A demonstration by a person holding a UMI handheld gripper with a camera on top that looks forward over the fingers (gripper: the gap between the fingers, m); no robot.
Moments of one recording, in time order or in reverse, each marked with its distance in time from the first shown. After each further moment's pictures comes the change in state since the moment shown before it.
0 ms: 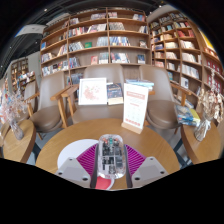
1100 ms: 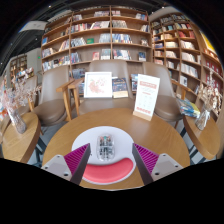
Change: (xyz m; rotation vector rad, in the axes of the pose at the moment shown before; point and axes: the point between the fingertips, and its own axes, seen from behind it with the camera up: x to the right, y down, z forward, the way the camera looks) arm -0.075 0.054 -0.025 -0.029 0.035 -0.009
